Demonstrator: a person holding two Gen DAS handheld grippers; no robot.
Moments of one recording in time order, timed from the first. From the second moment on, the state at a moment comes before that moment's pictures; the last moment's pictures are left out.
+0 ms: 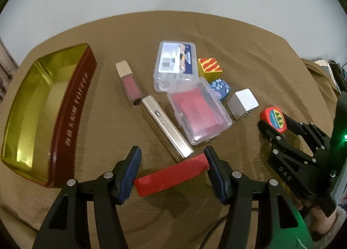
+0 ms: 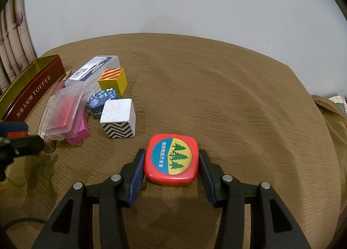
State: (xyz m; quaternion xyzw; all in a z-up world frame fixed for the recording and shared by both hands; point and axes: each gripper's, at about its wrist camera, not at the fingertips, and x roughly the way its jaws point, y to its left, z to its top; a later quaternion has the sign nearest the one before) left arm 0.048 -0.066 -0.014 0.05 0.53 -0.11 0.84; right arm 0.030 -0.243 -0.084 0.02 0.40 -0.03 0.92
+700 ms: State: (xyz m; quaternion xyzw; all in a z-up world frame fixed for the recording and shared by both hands) left arm 0.089 0.052 0.035 -0.03 0.53 -0.06 0.85; right arm 0.030 -0.243 -0.084 0.02 0.40 -0.03 0.92
